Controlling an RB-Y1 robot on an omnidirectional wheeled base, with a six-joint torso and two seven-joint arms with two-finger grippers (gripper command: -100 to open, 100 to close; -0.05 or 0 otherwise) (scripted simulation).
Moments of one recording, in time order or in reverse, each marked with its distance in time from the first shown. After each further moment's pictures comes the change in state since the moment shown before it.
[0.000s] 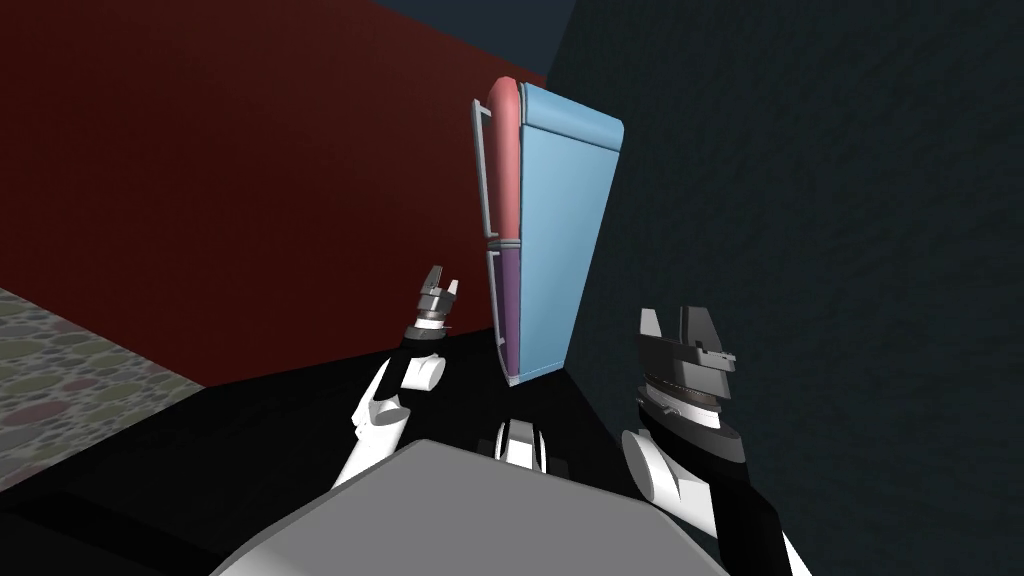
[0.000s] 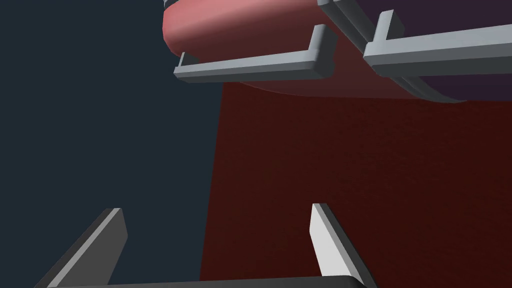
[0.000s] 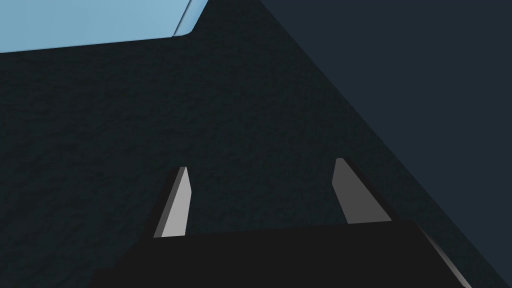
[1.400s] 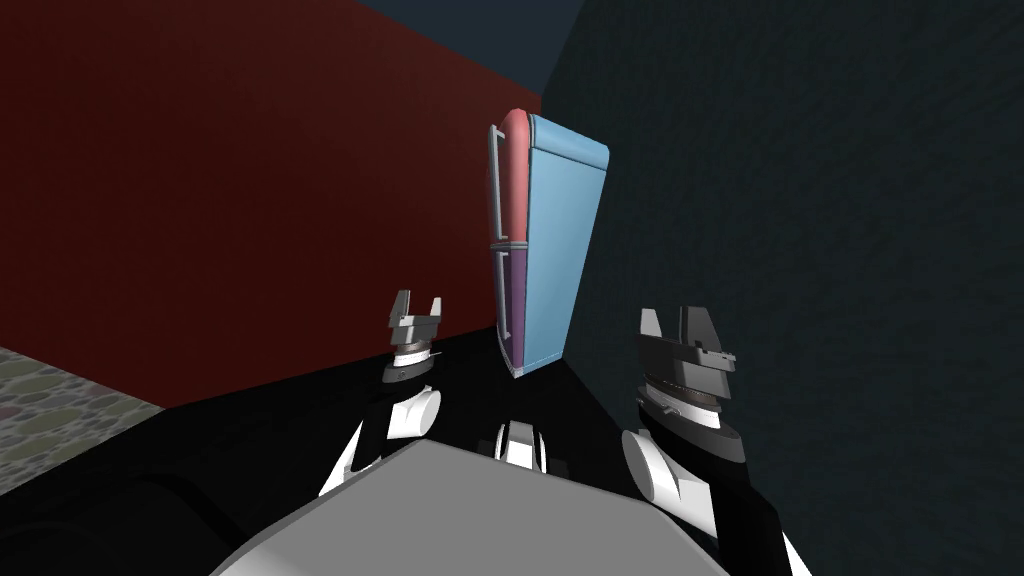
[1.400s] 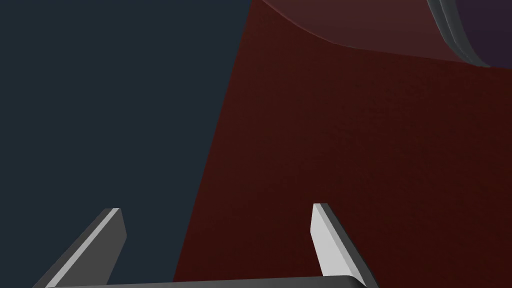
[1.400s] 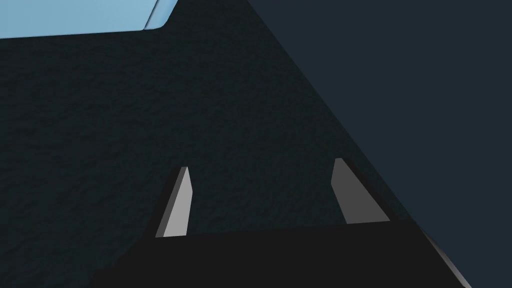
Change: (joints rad) left arm 0.307 -0.200 -0.050 -0.026 0.029 -0.322 0.038; right arm 0.000 0.000 0.000 0.000 0.000 0.000 0.000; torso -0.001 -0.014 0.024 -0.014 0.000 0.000
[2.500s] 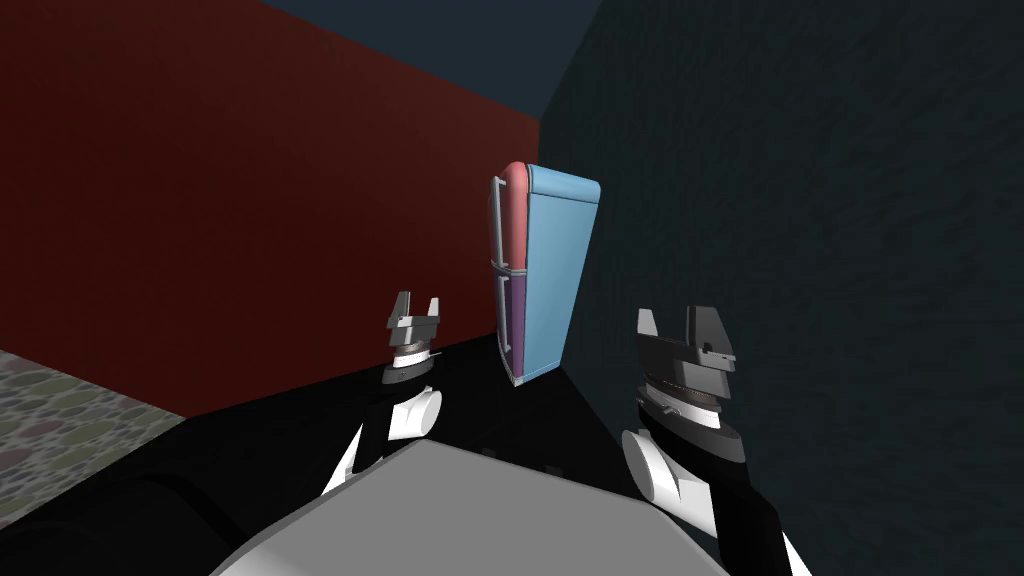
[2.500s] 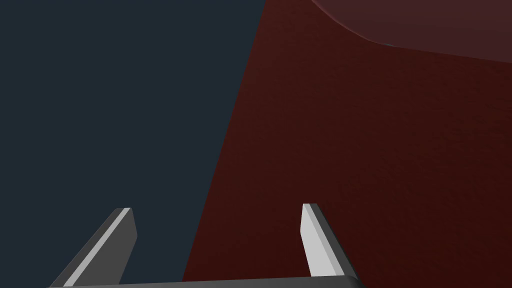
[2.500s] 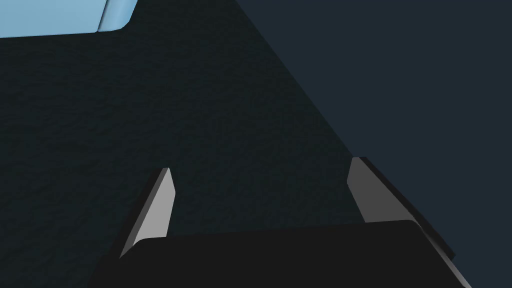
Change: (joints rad) left arm 0.005 -0.028 0.000 0.000 0.001 -0.006 0.000; right arm 0.000 0.000 0.000 0.000 0.000 0.000 0.000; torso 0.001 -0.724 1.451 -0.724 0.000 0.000
